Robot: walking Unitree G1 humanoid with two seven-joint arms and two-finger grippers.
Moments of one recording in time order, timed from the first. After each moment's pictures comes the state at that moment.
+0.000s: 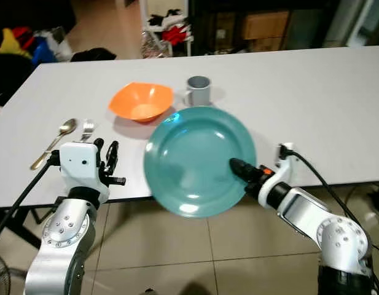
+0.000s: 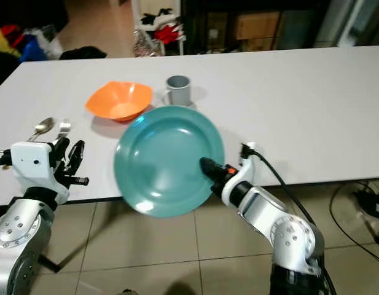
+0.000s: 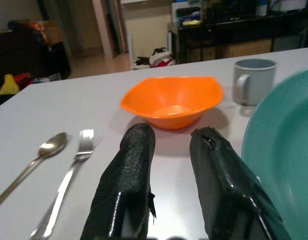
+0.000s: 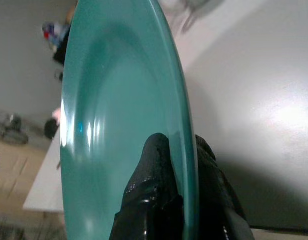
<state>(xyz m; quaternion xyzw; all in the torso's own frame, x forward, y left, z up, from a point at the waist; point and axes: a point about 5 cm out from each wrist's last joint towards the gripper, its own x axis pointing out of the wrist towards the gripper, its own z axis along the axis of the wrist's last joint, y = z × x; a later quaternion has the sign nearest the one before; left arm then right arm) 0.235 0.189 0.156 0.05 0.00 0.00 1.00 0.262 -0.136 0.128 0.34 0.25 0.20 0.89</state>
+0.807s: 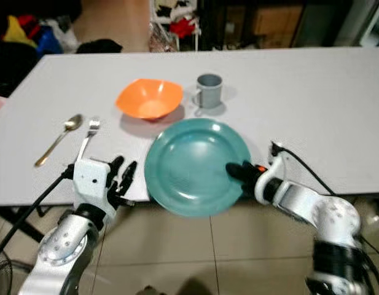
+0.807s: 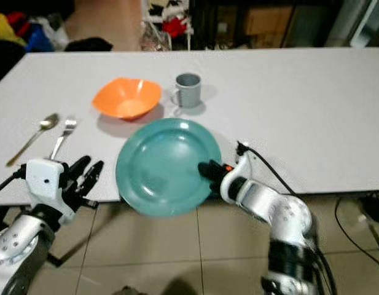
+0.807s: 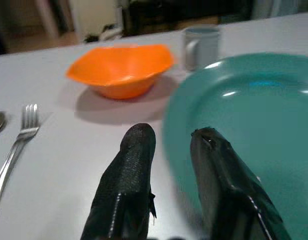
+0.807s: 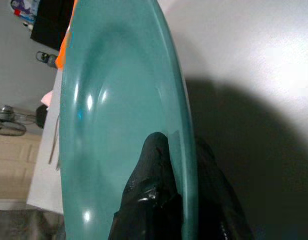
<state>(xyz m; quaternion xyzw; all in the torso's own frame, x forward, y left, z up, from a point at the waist) 0.212 0.174 0.144 0.04 0.04 -0.14 0.99 0.287 -0.135 0.110 0.38 0.33 0.17 0.84</state>
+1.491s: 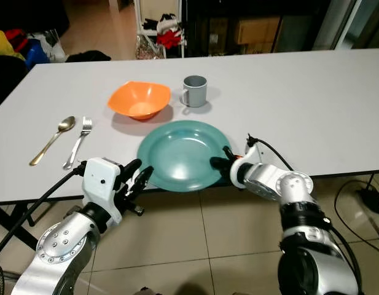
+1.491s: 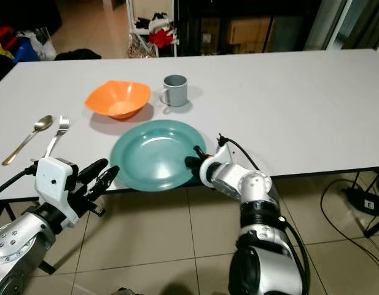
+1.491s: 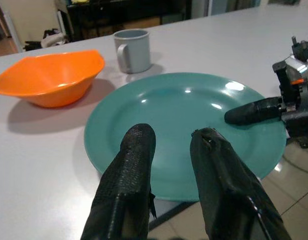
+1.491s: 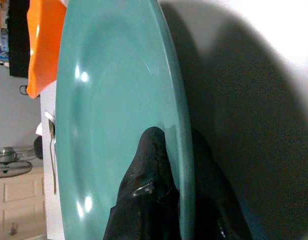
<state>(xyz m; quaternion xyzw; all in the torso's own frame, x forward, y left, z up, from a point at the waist) 0.210 0.166 0.148 0.04 0.06 -0.21 0.97 0.337 -0.099 0.092 0.46 0.39 0.10 0.79</state>
